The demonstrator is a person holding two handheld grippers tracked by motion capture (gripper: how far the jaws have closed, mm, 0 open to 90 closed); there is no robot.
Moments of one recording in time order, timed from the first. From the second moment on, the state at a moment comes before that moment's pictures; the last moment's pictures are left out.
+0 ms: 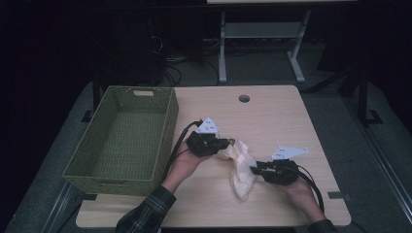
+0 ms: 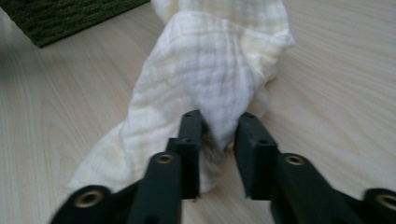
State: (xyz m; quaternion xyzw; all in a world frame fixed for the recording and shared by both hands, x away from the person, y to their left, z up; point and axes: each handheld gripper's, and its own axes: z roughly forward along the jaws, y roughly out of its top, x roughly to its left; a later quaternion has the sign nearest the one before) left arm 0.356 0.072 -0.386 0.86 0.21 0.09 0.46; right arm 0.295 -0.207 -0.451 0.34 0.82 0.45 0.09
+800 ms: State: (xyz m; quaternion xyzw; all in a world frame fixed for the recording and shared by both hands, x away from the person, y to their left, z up) left arm 0.361 0.092 -0.376 0.84 0.25 0.10 0.48; right arm 0.290 -0.228 -0.435 0.34 0.81 0.46 0.09
